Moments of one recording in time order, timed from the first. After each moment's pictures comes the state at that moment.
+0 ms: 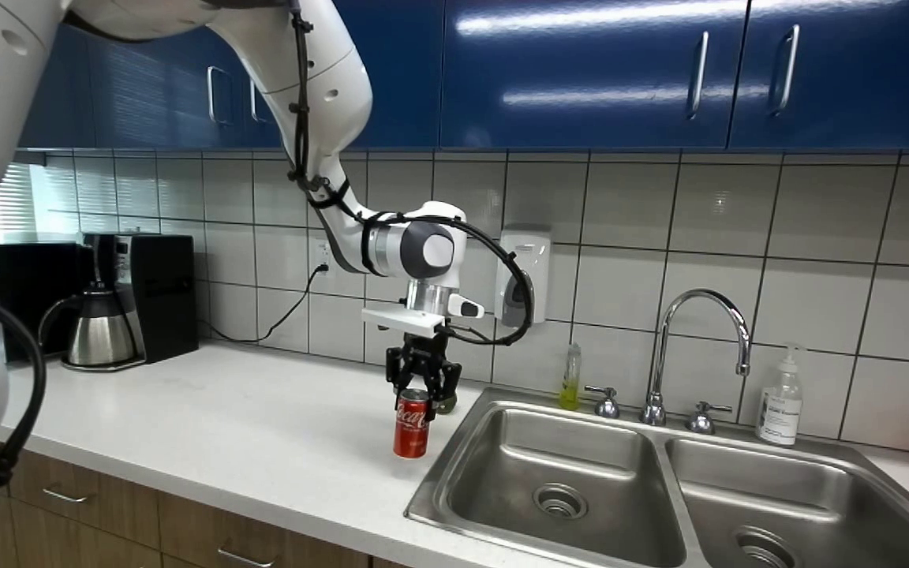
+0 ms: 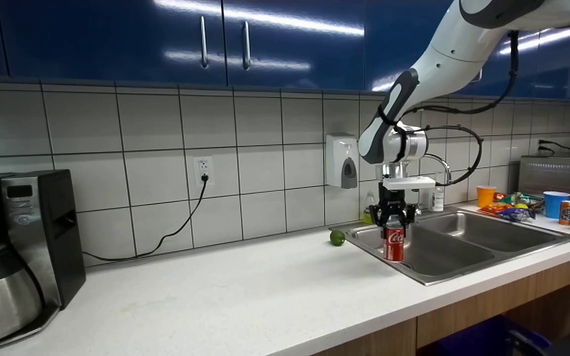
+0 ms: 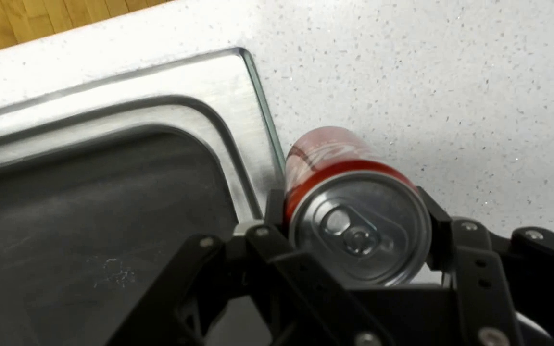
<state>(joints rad) -0.12 0.33 -0.12 -2.06 0.07 2.26 -0.07</state>
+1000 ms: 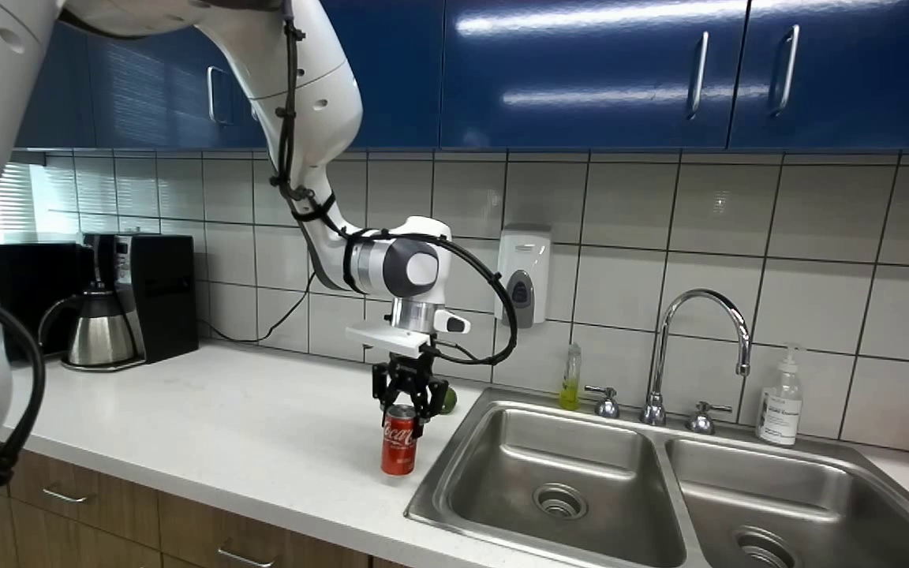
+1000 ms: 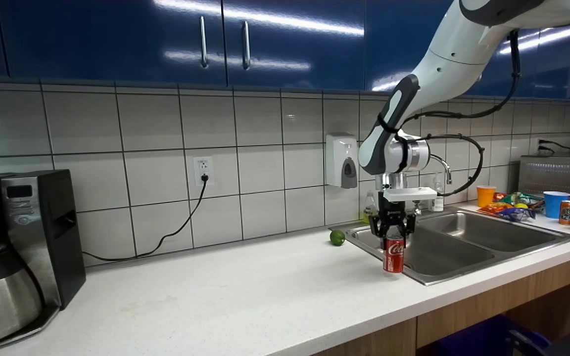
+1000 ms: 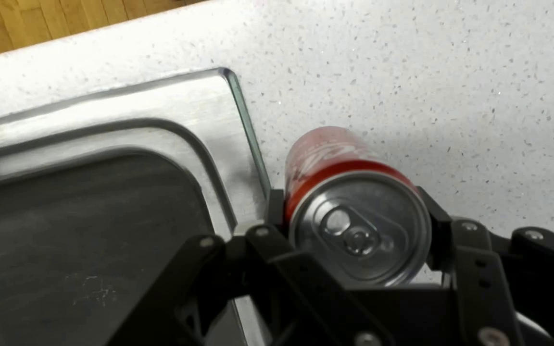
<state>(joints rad) -0.11 0.32 -0.10 -2.16 0.07 2.36 -0.07</state>
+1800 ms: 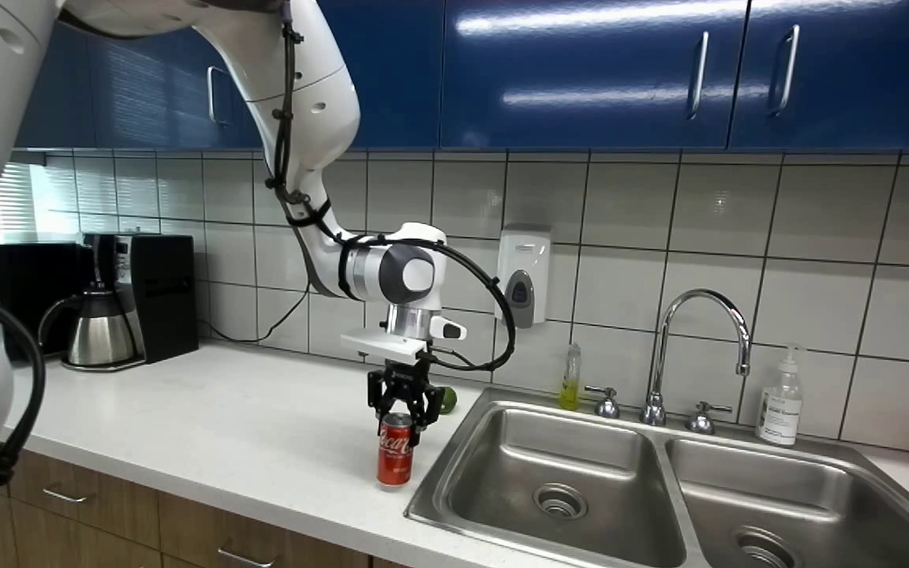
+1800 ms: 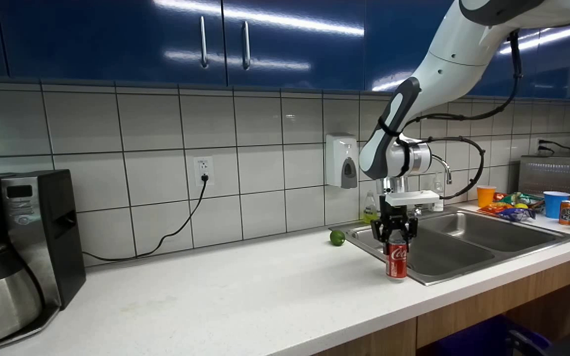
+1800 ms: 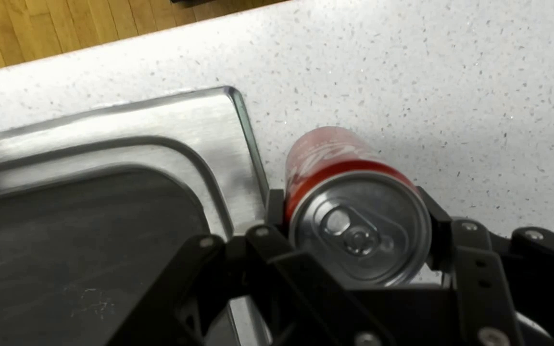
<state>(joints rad) -0.11 0.32 -0.10 -2.19 0.04 2.37 -0.07</state>
